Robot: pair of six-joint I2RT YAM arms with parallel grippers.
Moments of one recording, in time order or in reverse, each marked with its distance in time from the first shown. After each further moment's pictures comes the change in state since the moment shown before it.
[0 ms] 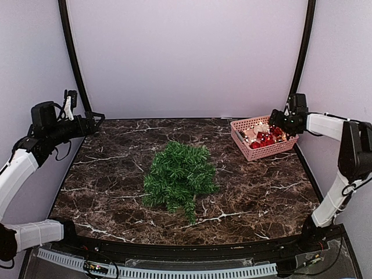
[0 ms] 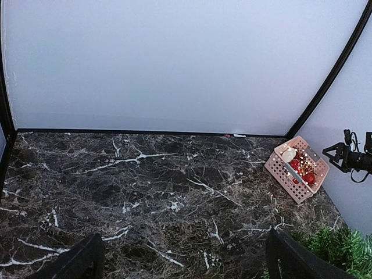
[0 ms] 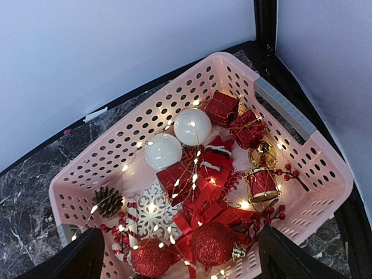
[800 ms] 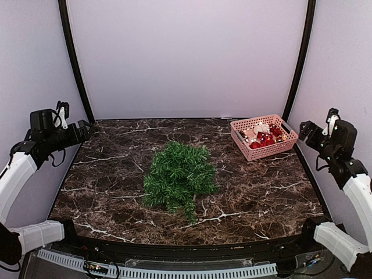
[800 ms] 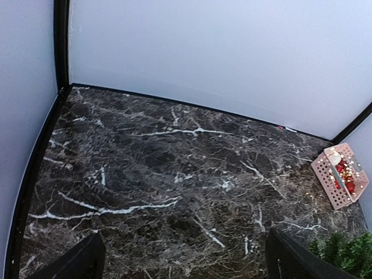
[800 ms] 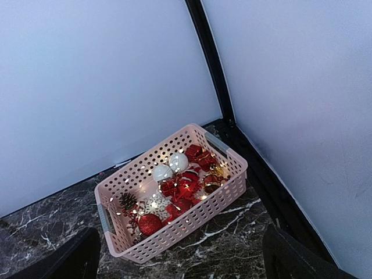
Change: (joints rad) left arm 0.106 -0.030 -0.045 -0.150 -0.134 -0.008; right arm -0.058 -0.999 -0.580 0.000 0.079 -0.037
